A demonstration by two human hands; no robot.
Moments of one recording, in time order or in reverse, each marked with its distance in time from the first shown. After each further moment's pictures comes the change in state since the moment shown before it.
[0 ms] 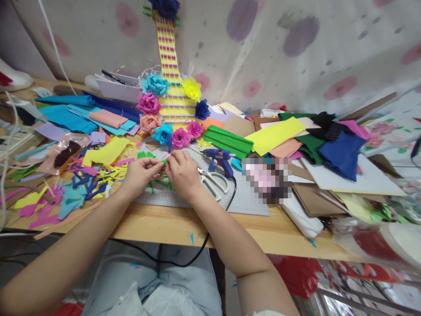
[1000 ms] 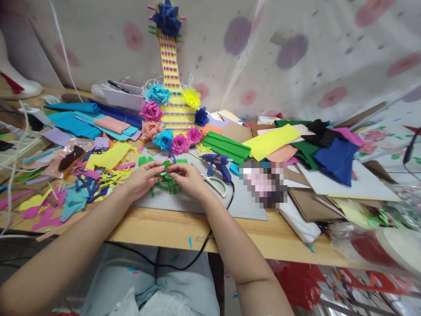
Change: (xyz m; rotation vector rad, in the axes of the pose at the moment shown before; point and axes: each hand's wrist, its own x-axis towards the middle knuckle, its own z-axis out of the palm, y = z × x) left_hand 0.005 -0.002 -0.005 -0.335 -0.183 -0.138; right_hand -0.008 0.022 -0.002 1.012 -0.304 0.488
